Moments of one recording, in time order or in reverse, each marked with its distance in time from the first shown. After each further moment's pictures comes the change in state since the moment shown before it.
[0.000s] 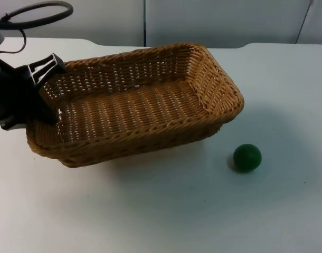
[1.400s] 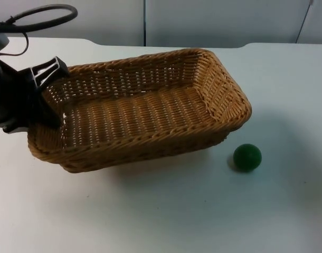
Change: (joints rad) right arm 0.011 1.307 -0.231 0.035 -0.510 -0.112; left arm 0.000 0.000 0.000 0.027 0.042 0.002
